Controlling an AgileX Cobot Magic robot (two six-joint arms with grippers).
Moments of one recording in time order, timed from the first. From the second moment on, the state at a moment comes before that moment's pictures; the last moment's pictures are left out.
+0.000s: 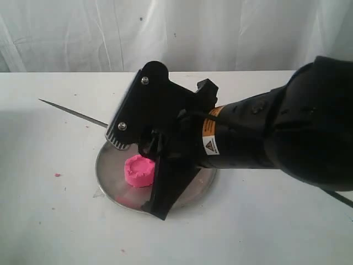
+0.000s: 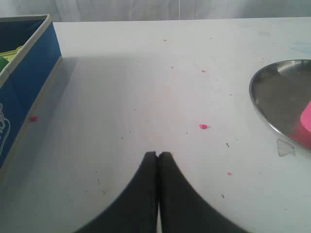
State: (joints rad) left arm 0.07 0.00 0.02 -0.03 0.34 0.00; right arm 0.94 1.36 -0.93 -0.26 0.31 -0.19
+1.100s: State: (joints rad) left arm 0.07 0.00 0.02 -0.03 0.34 0.00; right arm 0.85 1.42 -1.06 -0.13 0.57 0.01
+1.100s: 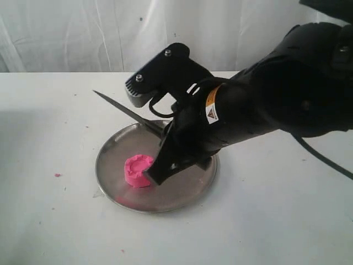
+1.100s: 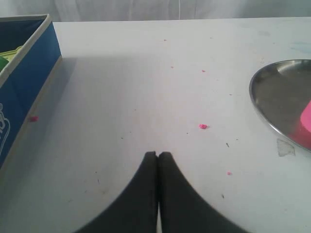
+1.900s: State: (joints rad) left arm 0.07 0.00 0.02 -0.03 0.34 0.00; right arm 0.84 1.43 -1.01 -0.13 0.56 0.13
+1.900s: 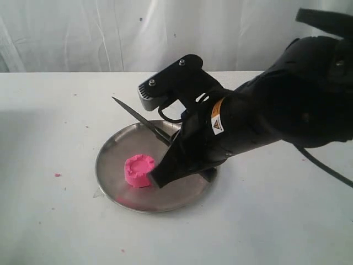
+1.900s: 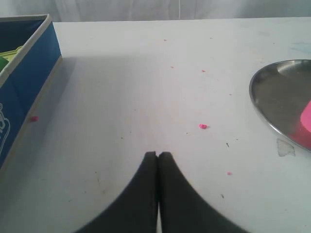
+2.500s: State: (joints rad) left arm 0.07 0.00 0.02 -0.03 0.34 0.00; right arm 0.84 1.43 -0.98 -0.12 0.52 0.20
